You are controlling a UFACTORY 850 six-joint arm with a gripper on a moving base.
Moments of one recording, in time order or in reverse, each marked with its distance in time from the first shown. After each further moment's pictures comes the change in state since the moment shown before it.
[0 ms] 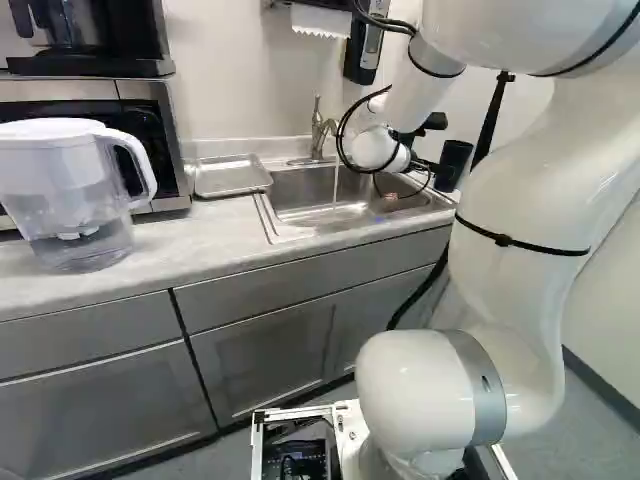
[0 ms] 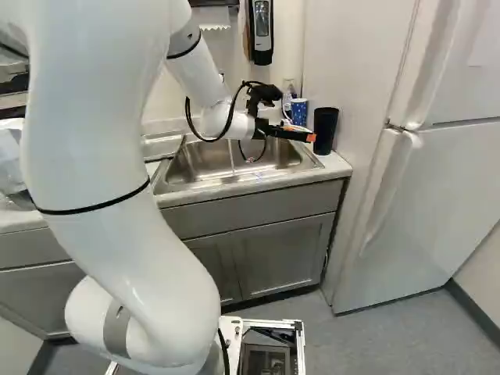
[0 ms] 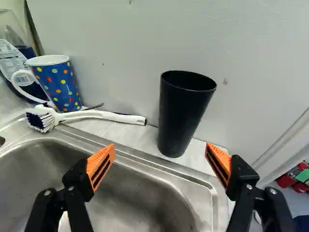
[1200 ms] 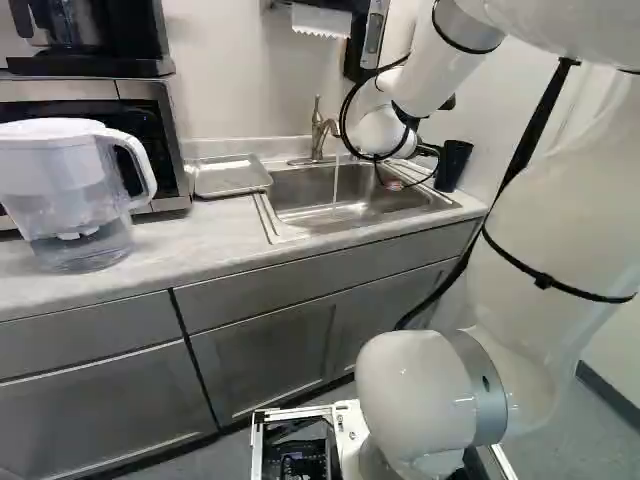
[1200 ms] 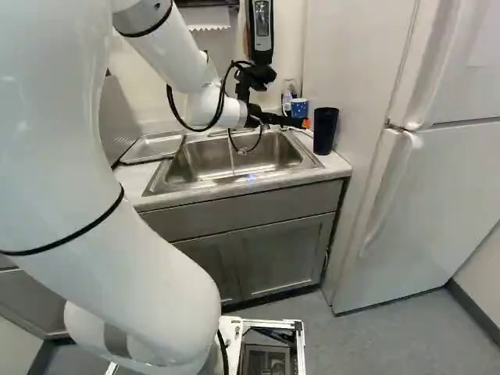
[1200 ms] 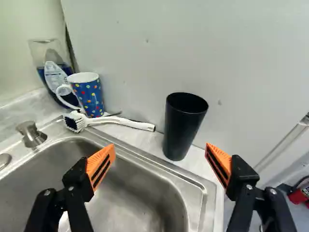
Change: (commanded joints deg) arm 1.2 10.7 3.4 -0.1 -4.7 -5.6
